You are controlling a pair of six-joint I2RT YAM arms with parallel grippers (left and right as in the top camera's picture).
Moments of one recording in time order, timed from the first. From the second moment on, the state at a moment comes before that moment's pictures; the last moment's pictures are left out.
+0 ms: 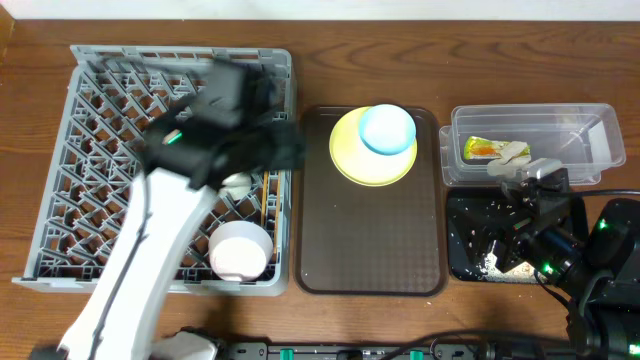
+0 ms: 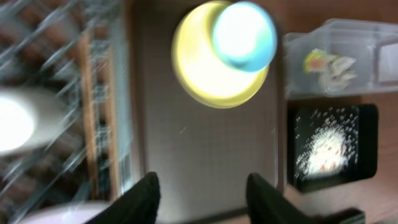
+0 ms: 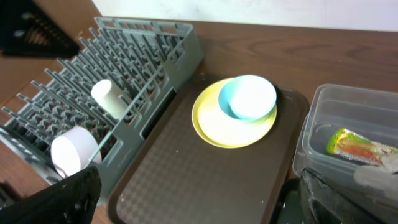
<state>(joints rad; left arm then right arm) -0.39 1.47 1.61 -1.17 0.21 -0.44 -0.07 0.70 0.99 -0.88 -0.63 -0.03</state>
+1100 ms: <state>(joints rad) -0.79 2.11 1.69 -0.60 0.09 -0.29 -0.07 0.70 0.99 -0.88 -0.63 -0.03</state>
